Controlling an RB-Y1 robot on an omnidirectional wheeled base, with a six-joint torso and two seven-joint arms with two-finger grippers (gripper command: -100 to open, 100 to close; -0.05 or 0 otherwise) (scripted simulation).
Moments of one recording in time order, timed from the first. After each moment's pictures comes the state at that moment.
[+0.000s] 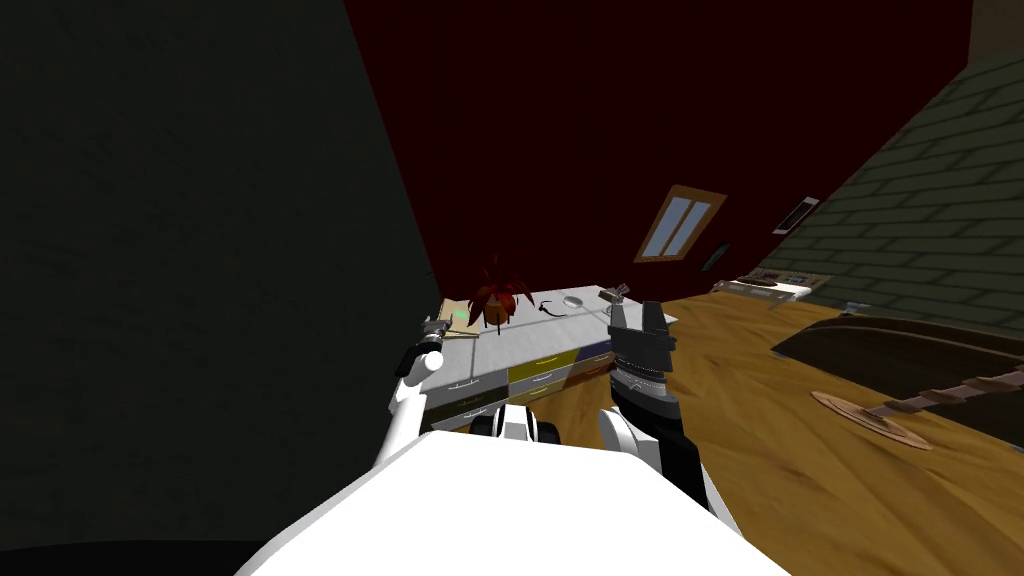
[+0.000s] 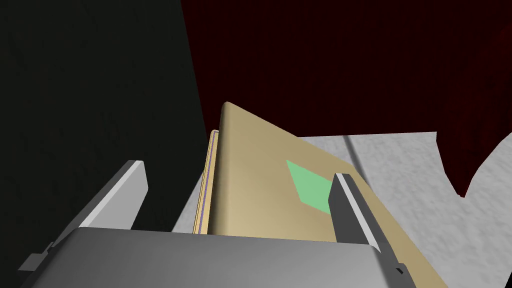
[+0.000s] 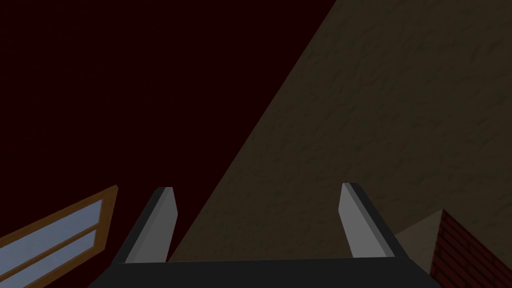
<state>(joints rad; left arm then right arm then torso) -0.02 0.00 0.44 -1.69 0.61 0.06 0.79 0.51 0.03 0.04 -2.39 0.04 -0.58 0.07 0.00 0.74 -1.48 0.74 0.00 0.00</state>
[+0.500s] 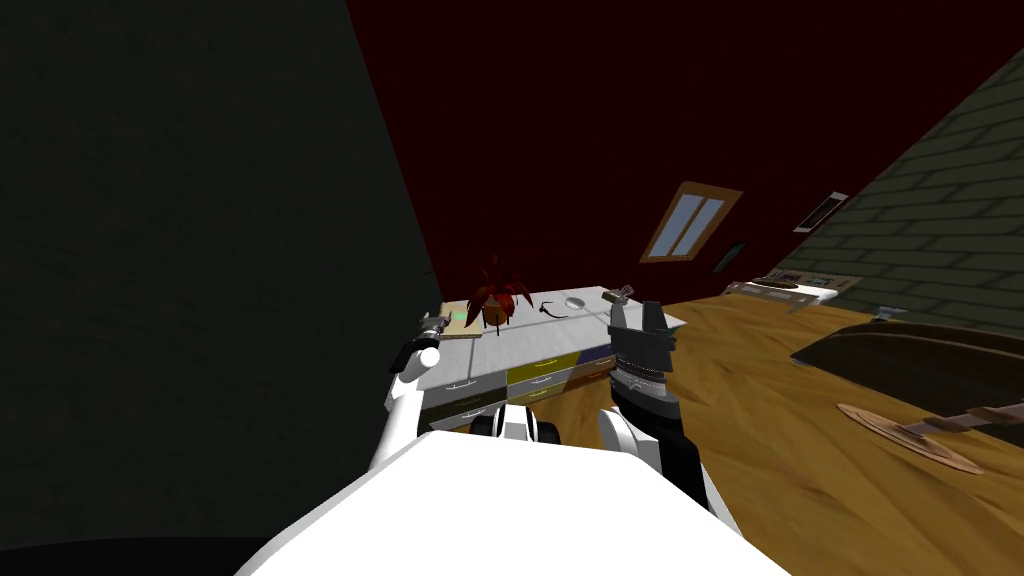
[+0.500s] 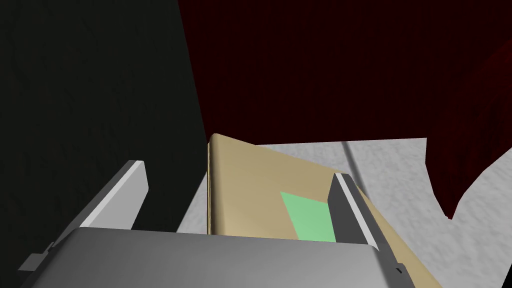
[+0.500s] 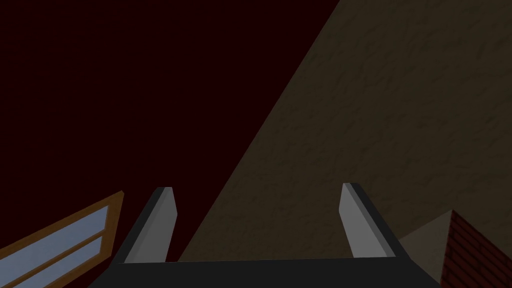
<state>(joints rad) -0.04 0.01 0.47 -1.73 0.61 0.15 0.79 0.51 0.03 0.04 -2.39 0.04 -0.58 0.07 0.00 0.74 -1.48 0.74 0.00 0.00</state>
